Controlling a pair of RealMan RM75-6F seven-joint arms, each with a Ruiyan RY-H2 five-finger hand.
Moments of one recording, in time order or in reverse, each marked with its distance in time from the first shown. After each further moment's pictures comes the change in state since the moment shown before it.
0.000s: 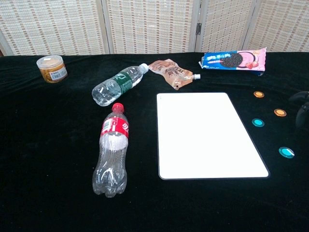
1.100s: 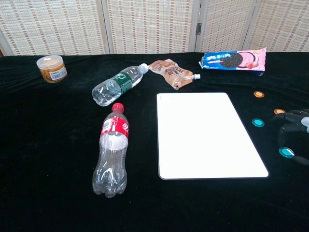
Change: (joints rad) left arm 0.002 0.019 0.015 -0.015 0.001 -0.027 -0.018; right arm 0.035 -0.149 -0.050 0.176 0.000 -0.016 0.007
